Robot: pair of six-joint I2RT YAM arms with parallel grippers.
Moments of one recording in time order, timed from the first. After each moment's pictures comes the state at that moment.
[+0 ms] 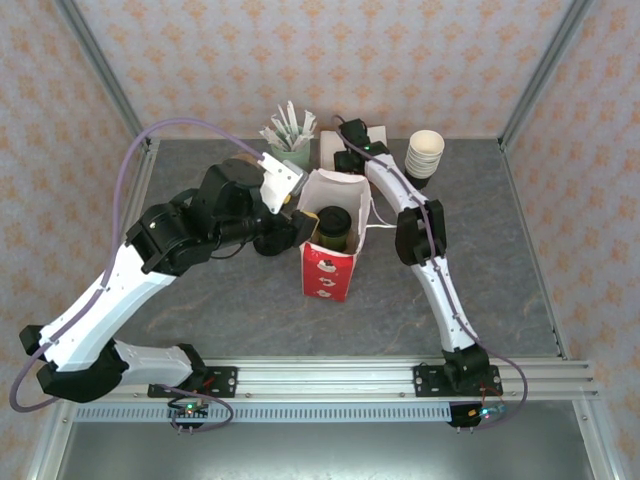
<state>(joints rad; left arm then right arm) -0.81 1.25 1.69 -1.02 -0.08 -0.12 0.39 2.71 2.58 -0.77 0.22 0.21</state>
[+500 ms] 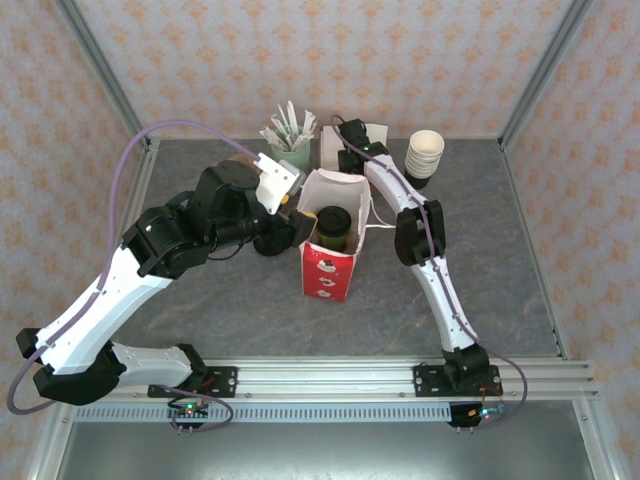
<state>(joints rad) -0.81 1.23 1.68 -1.01 -0.08 -0.13 0.39 2.72 2.59 -0.75 0.23 0.22</state>
